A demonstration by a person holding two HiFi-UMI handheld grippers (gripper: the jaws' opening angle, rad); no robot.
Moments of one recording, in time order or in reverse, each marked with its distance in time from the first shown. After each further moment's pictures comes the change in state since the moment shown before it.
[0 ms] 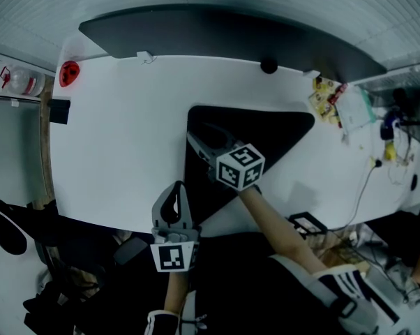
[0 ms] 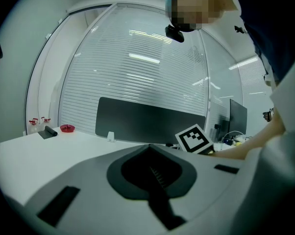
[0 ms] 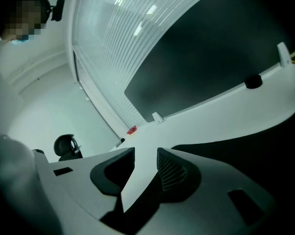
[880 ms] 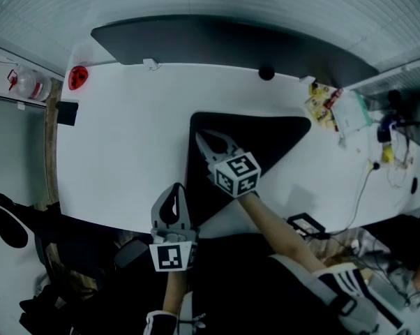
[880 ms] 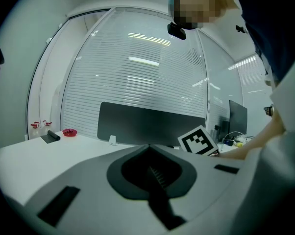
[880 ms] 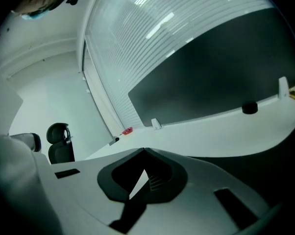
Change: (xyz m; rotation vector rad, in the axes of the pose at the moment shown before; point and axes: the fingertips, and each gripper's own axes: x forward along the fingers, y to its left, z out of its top) left arm -0.015 0.001 0.010 0.020 -0.033 0.008; right arm -0.015 0.005 0.006 -0.179 -0.037 -0.096
